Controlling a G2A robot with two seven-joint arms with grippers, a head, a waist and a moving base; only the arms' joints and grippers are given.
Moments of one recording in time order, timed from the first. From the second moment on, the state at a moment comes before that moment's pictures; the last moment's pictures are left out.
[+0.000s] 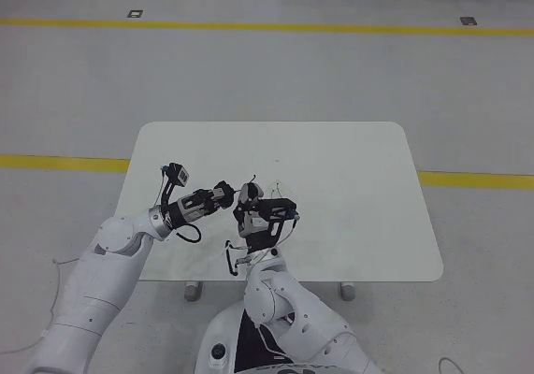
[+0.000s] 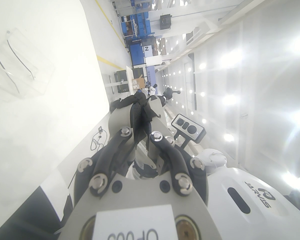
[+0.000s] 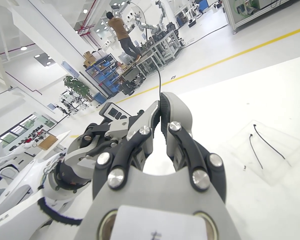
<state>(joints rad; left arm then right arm) 1.29 -1.08 -1.26 -1.33 -0.52 -0.34 -0.97 -1.45 -1.65 0.78 -1.41 -0.95 0.31 -0.49</state>
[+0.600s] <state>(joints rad) 1.29 -1.08 -1.26 -1.33 -0.52 -0.34 -0.97 -1.44 -1.66 0.77 -1.40 -0.97 0.30 -0.48</state>
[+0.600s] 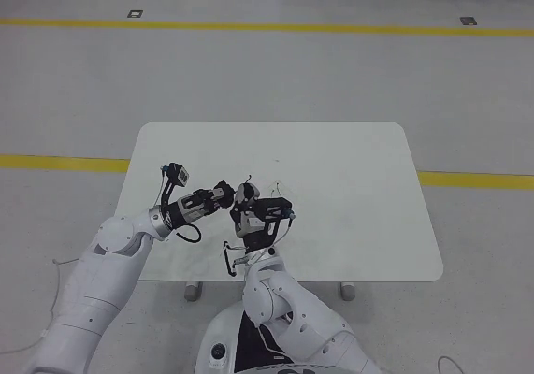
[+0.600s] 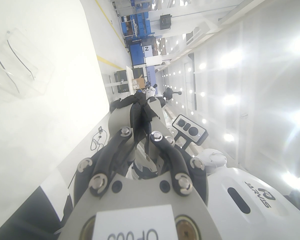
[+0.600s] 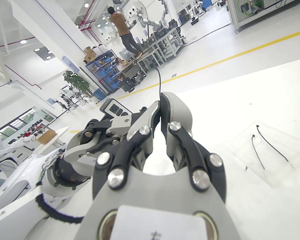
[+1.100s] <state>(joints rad) 1.29 -1.08 -1.26 -1.33 -0.52 -0.34 -0.97 -1.45 -1.65 0.78 -1.41 -0.97 0.29 -0.49</state>
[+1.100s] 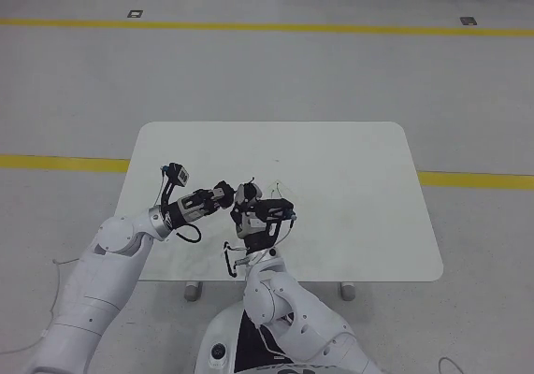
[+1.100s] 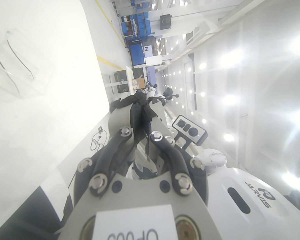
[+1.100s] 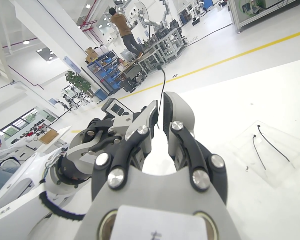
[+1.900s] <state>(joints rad) 1.29 -1.07 -1.30 -1.33 -0.65 -0.19 -1.02 -1.51 -1.61 0.84 -1.43 -1.23 0.24 -0.62</state>
